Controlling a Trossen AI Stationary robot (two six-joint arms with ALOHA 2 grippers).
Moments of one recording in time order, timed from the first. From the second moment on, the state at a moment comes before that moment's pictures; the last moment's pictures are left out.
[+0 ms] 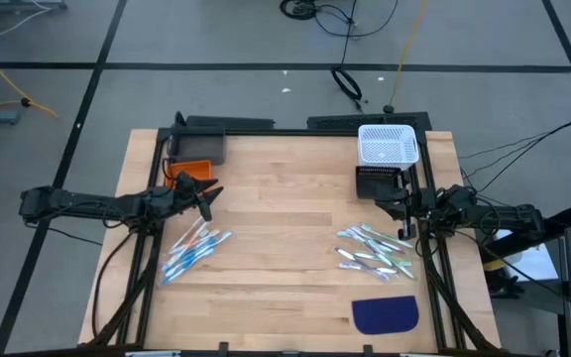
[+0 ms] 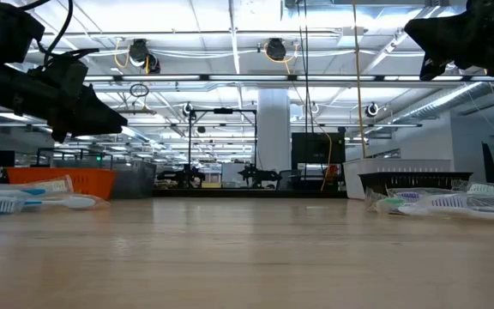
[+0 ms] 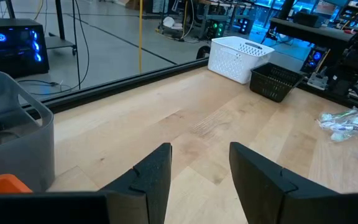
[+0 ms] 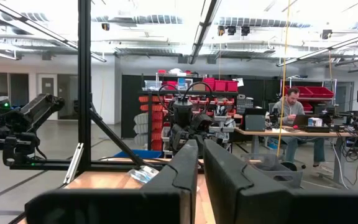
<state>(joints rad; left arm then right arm) 0.05 0.46 0.01 0.24 -0.50 -0.32 -0.04 0.03 0.01 0.33 -0.05 -0.01</state>
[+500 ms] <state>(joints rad) 0.05 0.46 0.01 0.27 -0.50 -0.32 -0.04 0.03 0.01 0.54 -0.05 0.04</state>
